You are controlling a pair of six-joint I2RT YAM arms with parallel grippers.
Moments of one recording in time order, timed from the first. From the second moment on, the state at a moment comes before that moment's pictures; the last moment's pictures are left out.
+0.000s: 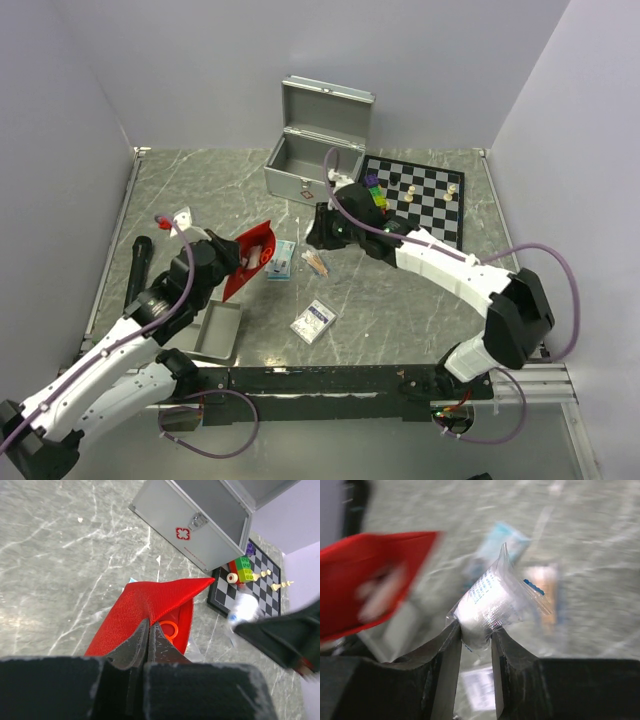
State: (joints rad) left arm -0.67 0.70 0.67 -0.33 -0.51 -0.82; right arm 0.71 1.50 1.16 -0.30 -0.06 0.54
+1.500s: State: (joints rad) left arm -0.69 0.79 0.64 -0.06 -0.38 -0.83; right arm 0.80 1.60 1.37 -0.38 -0.30 0.63
